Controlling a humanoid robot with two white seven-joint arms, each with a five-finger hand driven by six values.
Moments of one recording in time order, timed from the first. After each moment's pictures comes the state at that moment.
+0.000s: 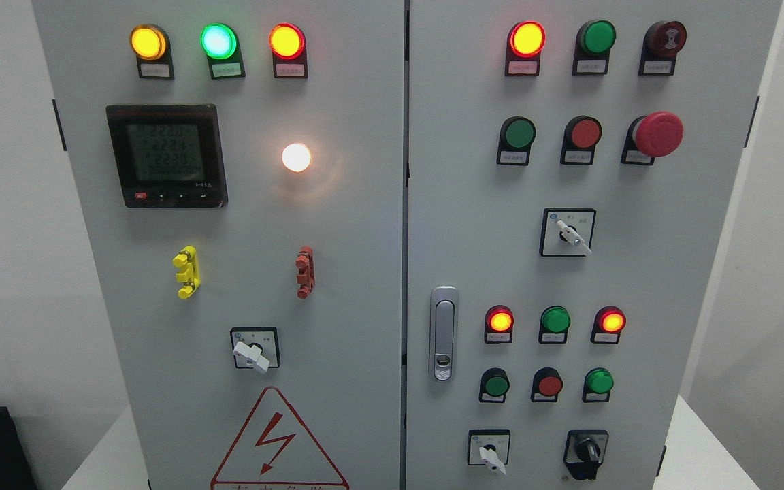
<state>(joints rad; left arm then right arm) -0.05 -0.08 0.07 0.11 -0.08 -0.10 -0.12 0.14 0.07 -0.07 -0.11 -0.06 -0.03 0.44</state>
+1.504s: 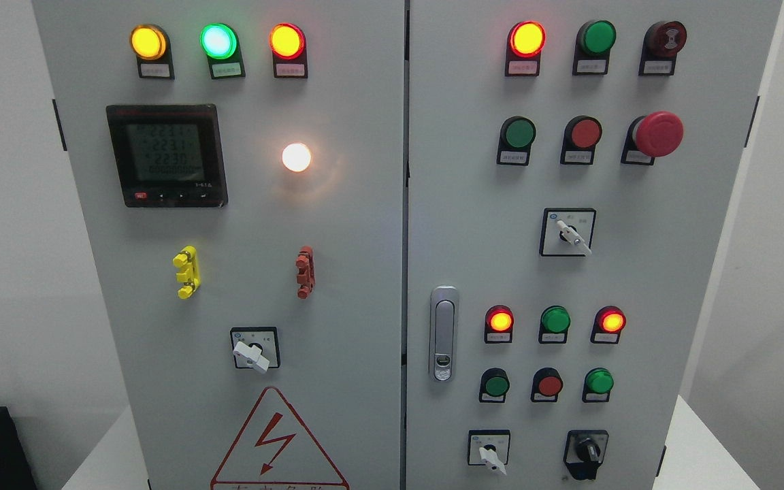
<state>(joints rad) -0.05 -0.08 0.07 0.11 -0.08 -0.10 -0.12 0.06 0.03 -0.09 -0.13 -0.07 -0.10 0.41</state>
